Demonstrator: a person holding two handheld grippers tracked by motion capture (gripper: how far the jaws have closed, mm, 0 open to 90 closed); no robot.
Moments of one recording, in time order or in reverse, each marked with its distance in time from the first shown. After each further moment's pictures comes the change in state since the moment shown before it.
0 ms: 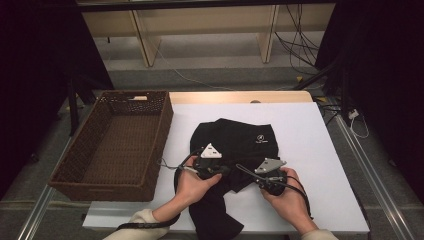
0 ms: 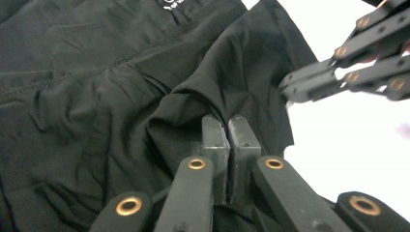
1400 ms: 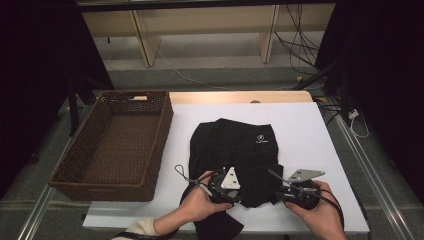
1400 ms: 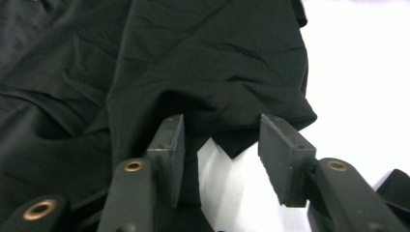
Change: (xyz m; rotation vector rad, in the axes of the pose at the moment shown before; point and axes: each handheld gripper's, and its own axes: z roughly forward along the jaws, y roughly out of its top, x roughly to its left) left arm -0.050 -0.021 0.022 0.150 -0.060 0.432; right arm -0.018 -0.054 -0.049 0.027 0.066 0.166
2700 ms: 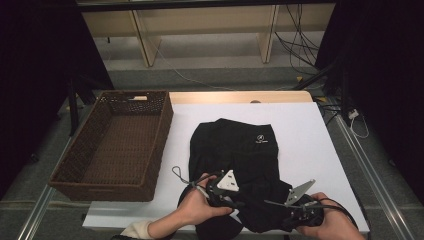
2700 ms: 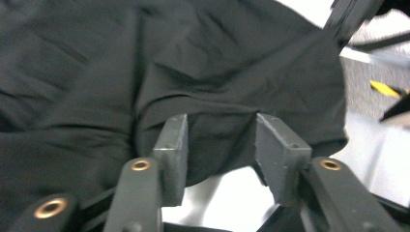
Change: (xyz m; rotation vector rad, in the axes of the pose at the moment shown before) left arm -0.012 0.001 -0.008 -0.013 -0.132 -0.080; right arm 0.015 -0.016 -0.019 0.329 0.320 -0.208
